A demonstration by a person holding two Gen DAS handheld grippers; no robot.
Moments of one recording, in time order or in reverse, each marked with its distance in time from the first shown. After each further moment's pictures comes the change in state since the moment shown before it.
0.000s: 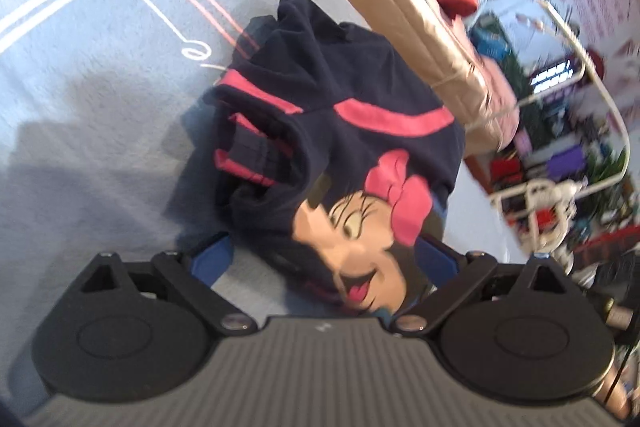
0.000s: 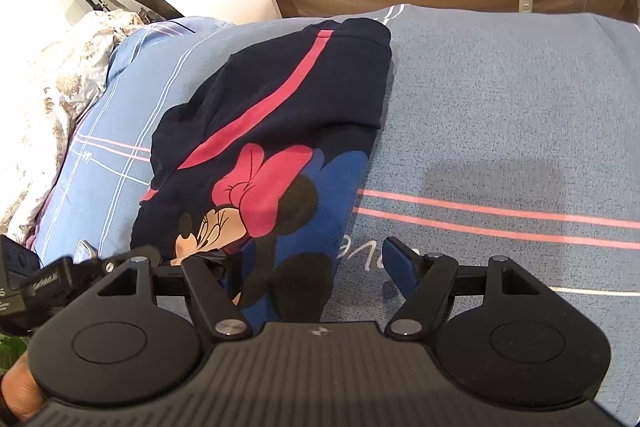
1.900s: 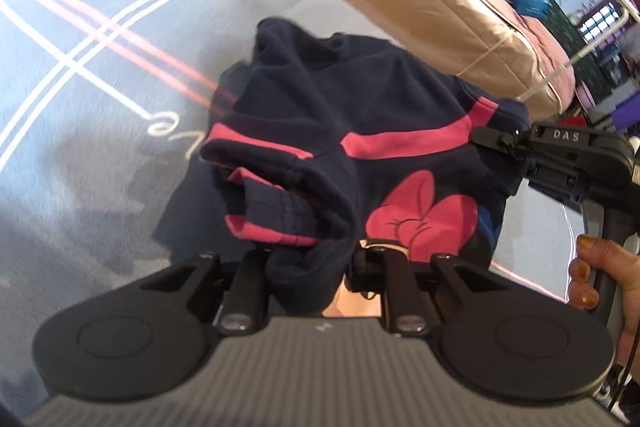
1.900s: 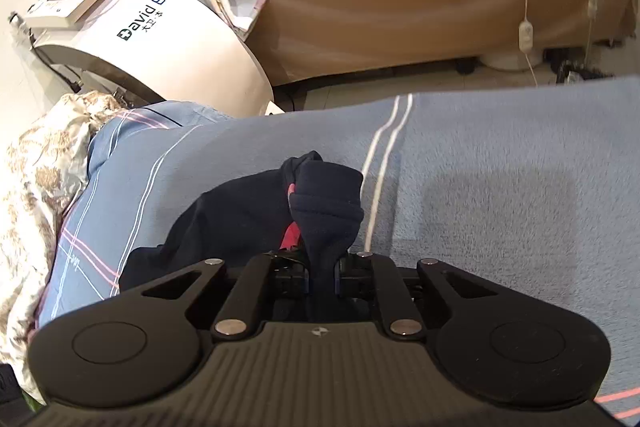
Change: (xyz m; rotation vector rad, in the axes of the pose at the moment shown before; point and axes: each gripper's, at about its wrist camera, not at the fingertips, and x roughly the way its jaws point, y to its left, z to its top) left arm 0.033 -0.069 0.039 0.208 0.044 0.273; right arm 0.040 -0.002 0.086 0.036 -0.169 0.001
